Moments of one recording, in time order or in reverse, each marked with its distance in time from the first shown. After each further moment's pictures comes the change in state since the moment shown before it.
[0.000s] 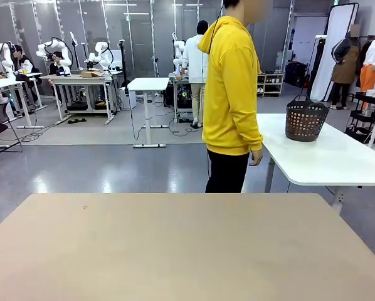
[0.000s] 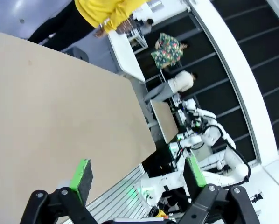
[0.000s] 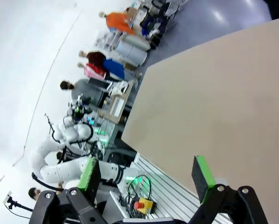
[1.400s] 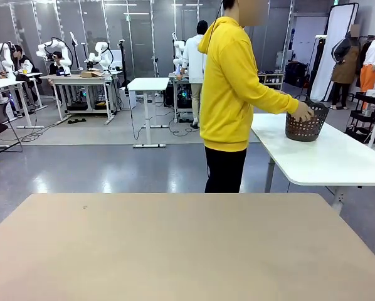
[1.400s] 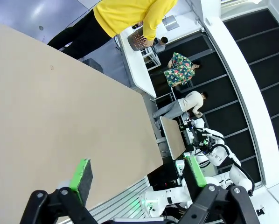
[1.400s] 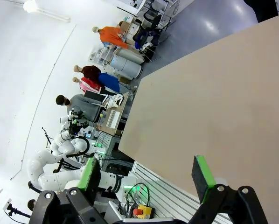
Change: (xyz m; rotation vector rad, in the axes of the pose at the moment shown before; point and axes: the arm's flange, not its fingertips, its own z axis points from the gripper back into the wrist) left arm -0.009 0.002 0.029 0.075 -0.089 0.046; right arm -0.011 -0.001 0.022 -0.033 -0.064 -0.023
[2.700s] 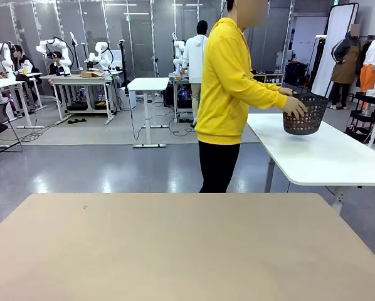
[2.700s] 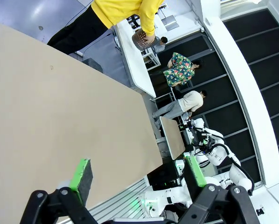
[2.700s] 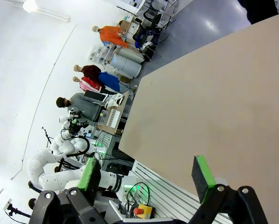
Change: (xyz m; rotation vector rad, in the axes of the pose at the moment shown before) left arm -0.001 -0.001 0.000 -0.001 0.000 0.000; right arm 0.000 -0.001 -0.001 0.000 0.004 -0.003
